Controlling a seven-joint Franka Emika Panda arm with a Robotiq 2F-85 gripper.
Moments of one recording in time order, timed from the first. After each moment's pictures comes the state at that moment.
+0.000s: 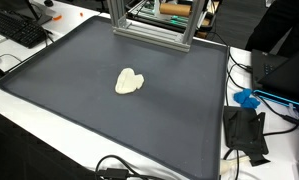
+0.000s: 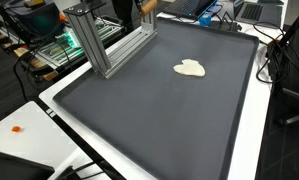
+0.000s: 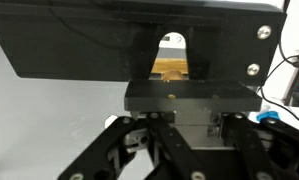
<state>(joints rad) 0.18 -0.65 0.19 -2.52 0.14 1.97 0.16</state>
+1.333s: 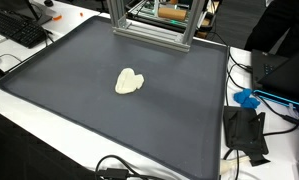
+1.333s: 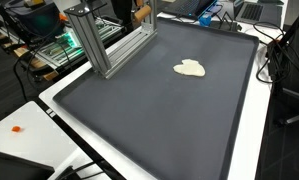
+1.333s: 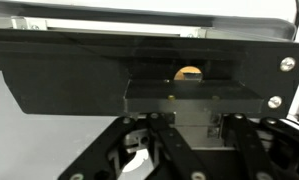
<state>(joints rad) 0.18 -0.68 0.19 -2.61 0.14 1.98 0.15</state>
